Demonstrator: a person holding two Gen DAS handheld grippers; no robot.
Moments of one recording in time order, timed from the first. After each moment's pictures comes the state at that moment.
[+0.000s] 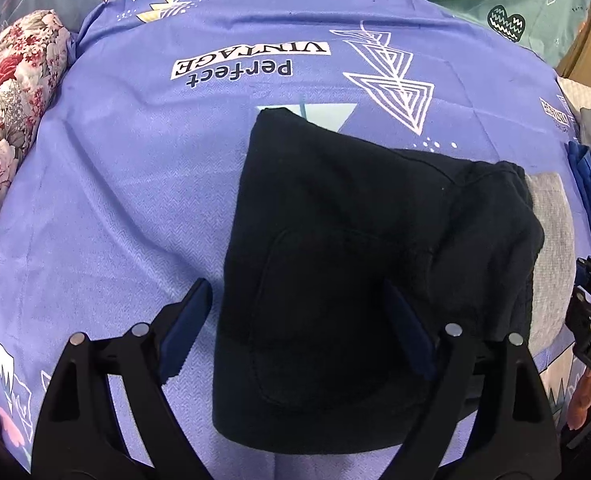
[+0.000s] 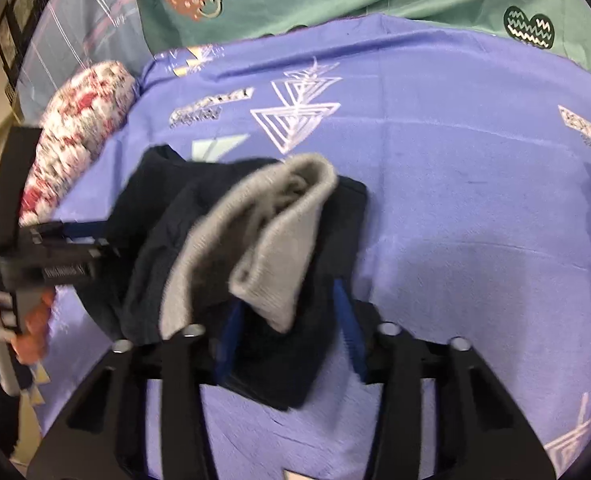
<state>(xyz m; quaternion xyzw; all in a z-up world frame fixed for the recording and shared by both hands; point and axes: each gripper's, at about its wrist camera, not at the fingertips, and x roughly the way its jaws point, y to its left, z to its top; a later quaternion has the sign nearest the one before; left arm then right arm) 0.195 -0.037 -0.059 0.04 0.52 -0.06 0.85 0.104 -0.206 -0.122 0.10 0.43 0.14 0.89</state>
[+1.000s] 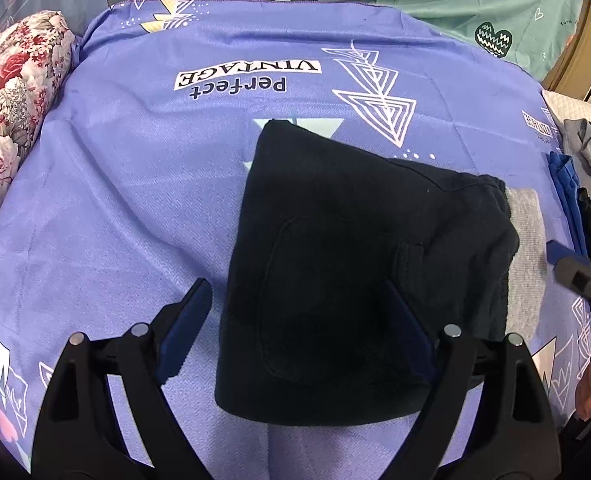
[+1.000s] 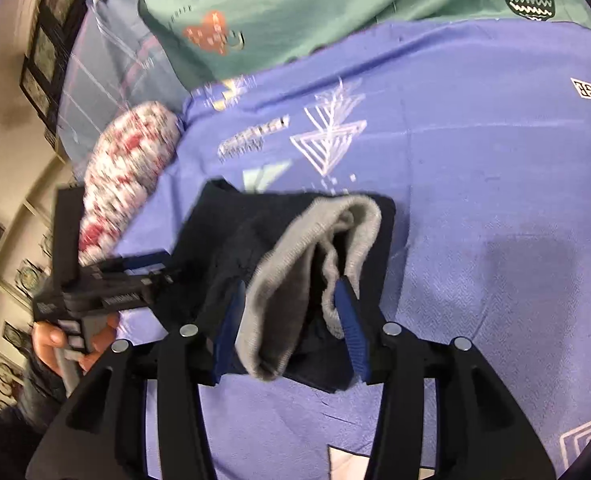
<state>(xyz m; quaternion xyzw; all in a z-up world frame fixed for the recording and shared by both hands) 0.180 -0.030 -0.043 0.01 0.51 -0.08 0.86 0.095 -0.231 -0.095 0.21 0.39 0.22 0.87</state>
